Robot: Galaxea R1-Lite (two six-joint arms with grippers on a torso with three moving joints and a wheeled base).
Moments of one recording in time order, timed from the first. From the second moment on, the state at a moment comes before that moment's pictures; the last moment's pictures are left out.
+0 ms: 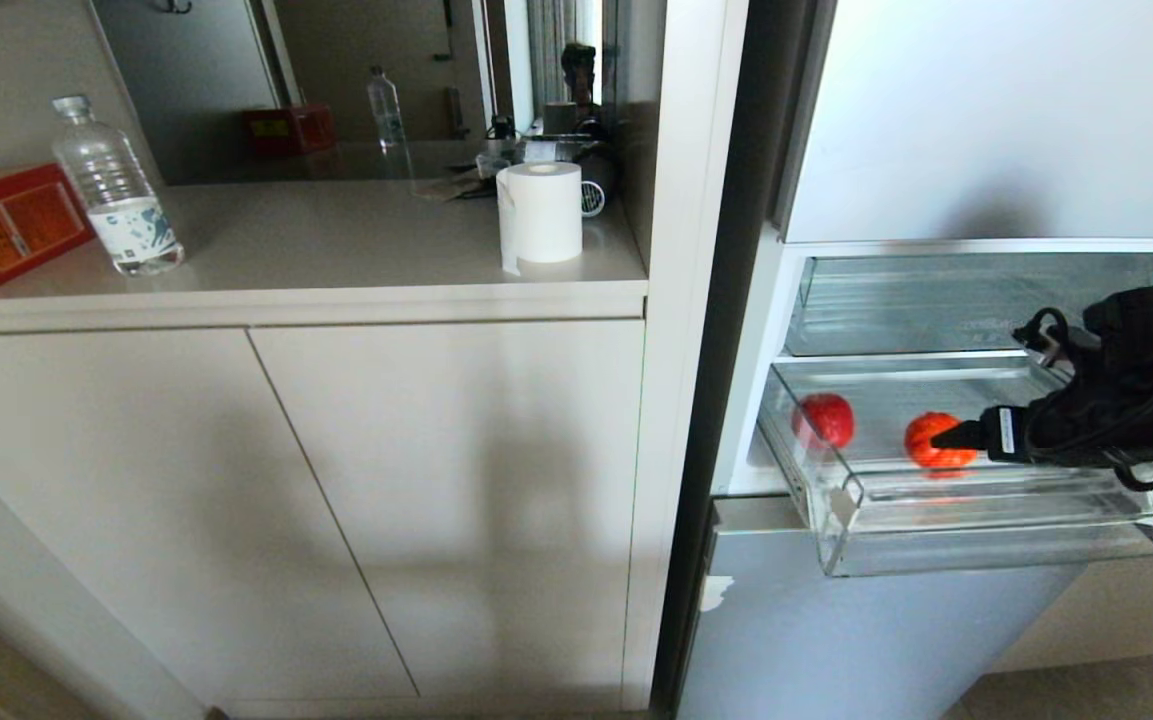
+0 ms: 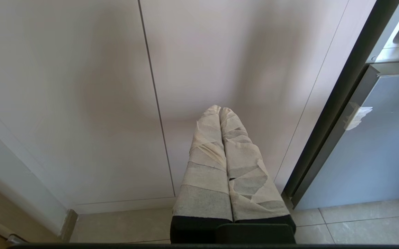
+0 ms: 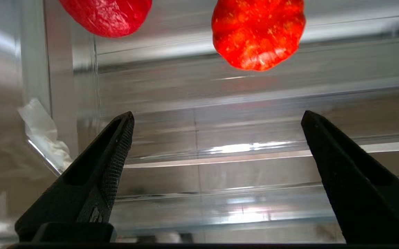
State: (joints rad) left arm 0.00 0.00 0.00 0.00 0.00 0.01; right arm -0.19 1.87 -1.18 0.04 0.14 -0.01
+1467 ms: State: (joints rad) left arm 0.00 0.00 0.00 0.00 0.00 0.01; right arm -0.23 1.94 -1.37 0.27 0.12 -0.03
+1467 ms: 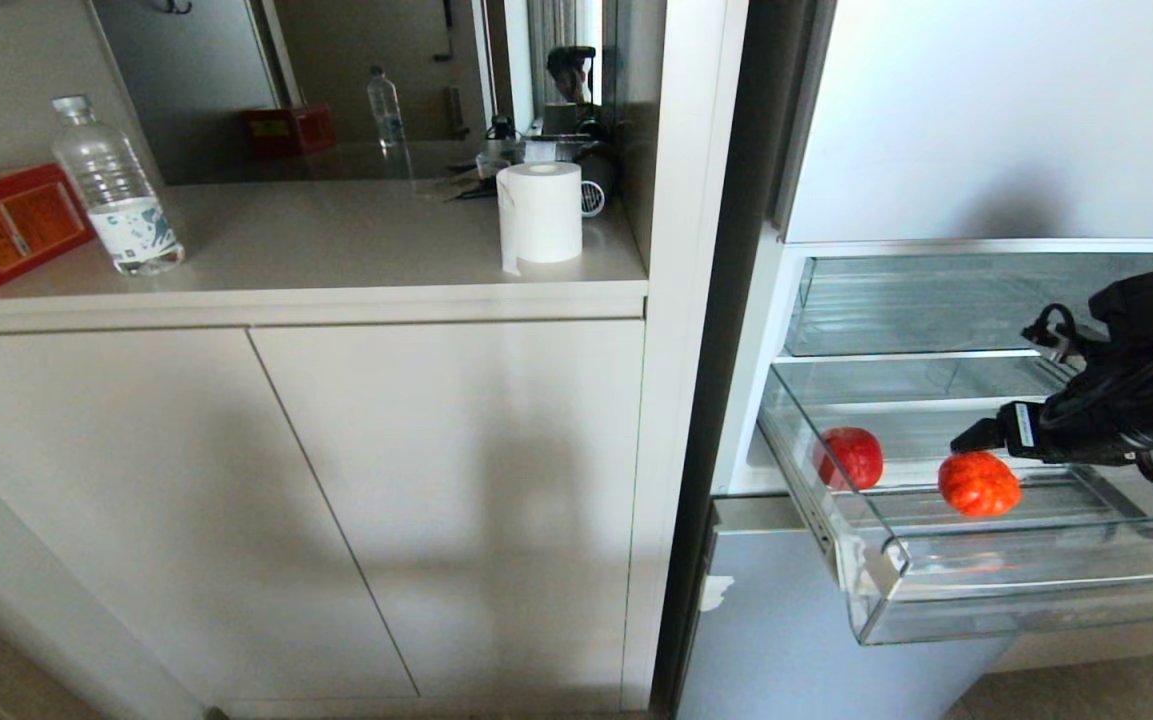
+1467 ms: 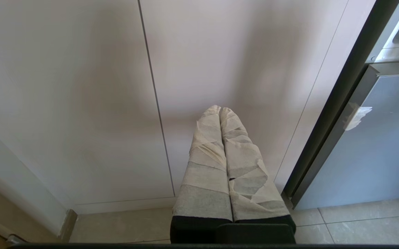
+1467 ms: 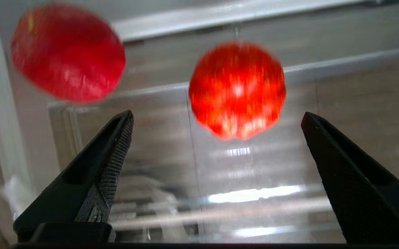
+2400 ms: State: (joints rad) left arm 0.00 0.00 0.00 0.00 0.00 0.01; right arm -0.22 2.15 -1.48 0.26 0.07 0.00
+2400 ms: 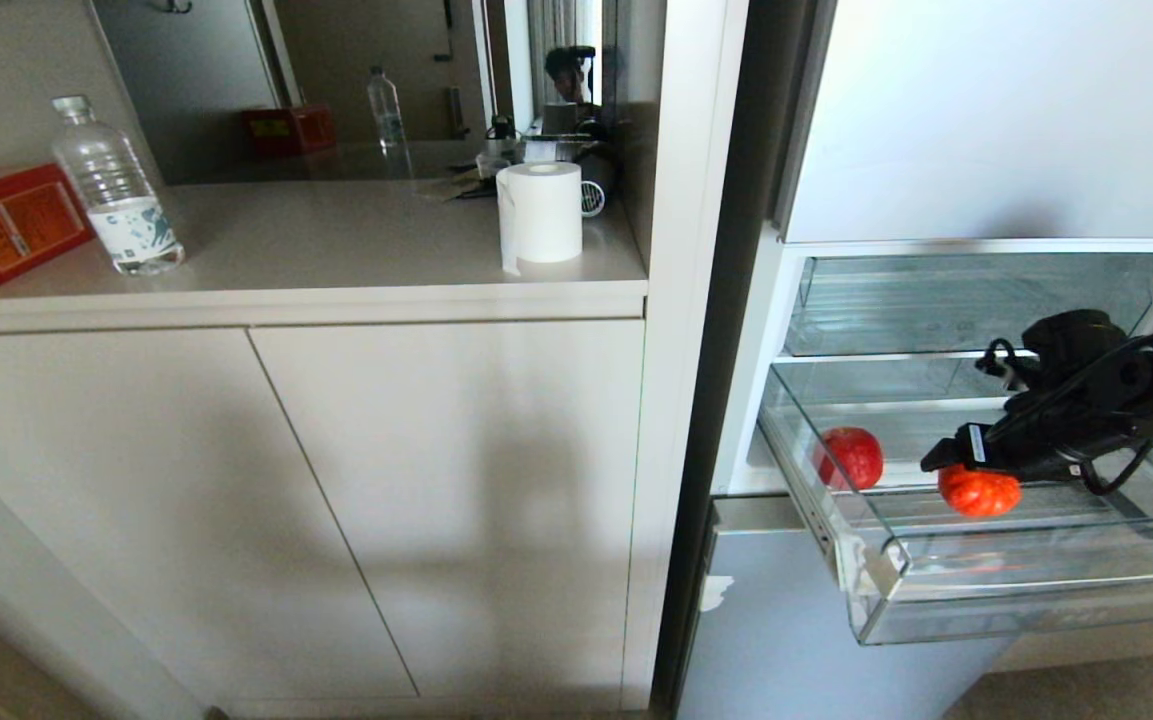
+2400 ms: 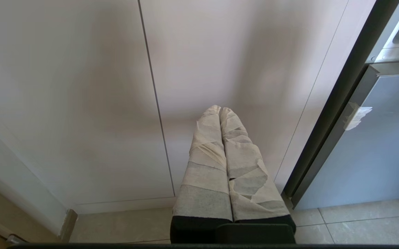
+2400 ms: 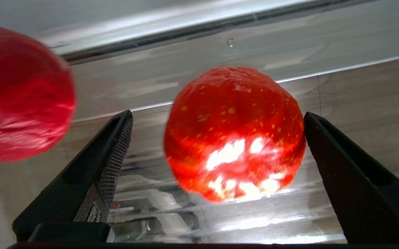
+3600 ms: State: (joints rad) left arm 0.00 0.00 0.00 0.00 0.00 0.01; right arm -0.24 2.16 -1.45 0.20 0.07 0.02
